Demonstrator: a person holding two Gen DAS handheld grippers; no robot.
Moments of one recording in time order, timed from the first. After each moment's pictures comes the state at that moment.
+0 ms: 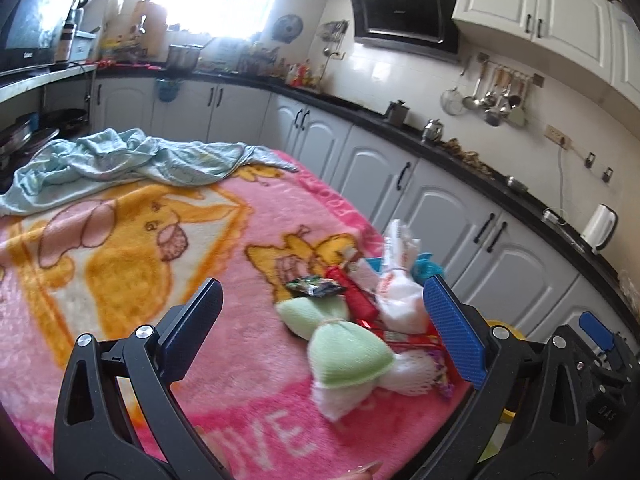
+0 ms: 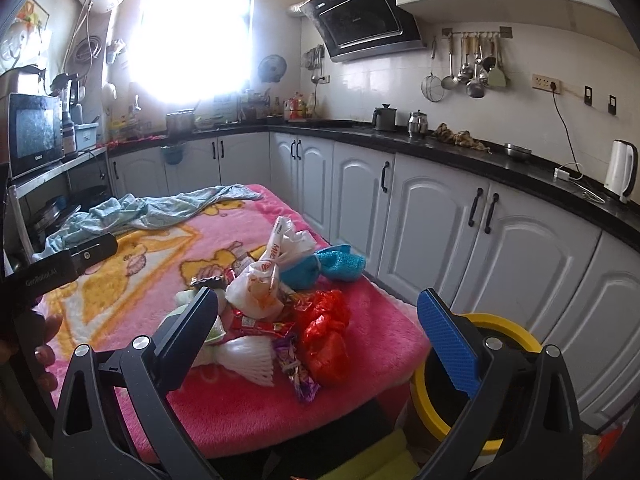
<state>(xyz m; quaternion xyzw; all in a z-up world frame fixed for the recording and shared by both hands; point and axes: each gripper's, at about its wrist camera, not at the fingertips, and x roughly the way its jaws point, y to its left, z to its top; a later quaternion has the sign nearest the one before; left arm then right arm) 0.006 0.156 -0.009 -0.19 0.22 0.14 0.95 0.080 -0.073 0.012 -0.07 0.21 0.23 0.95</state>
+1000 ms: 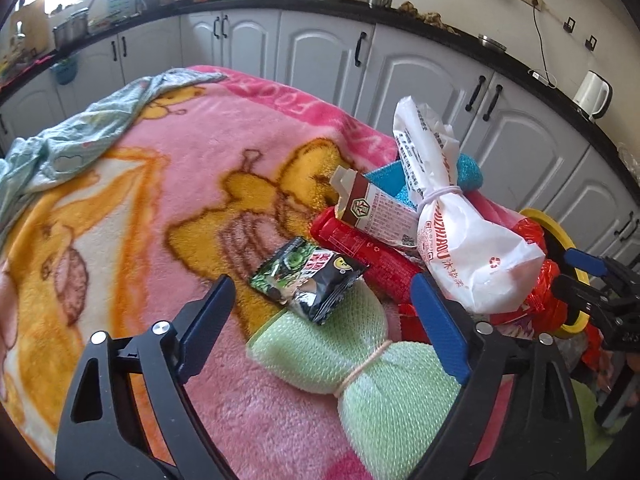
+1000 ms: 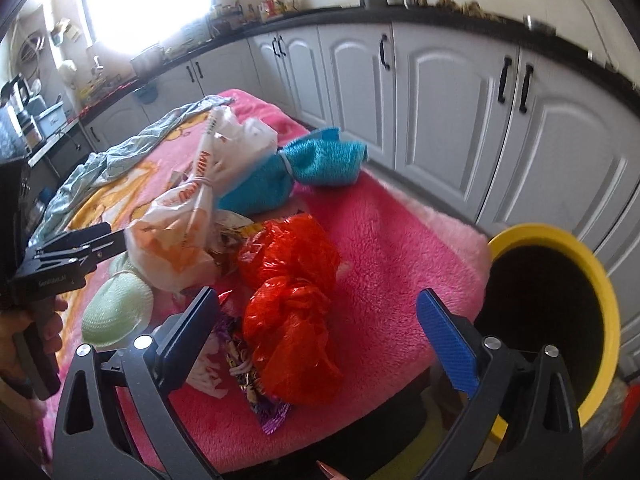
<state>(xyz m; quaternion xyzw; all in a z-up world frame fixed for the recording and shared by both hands) 0.155 0.177 -0.082 -0.07 0.41 0.00 0.91 0.210 -0.064 -0.084 -0.01 0.43 0.23 0.88</state>
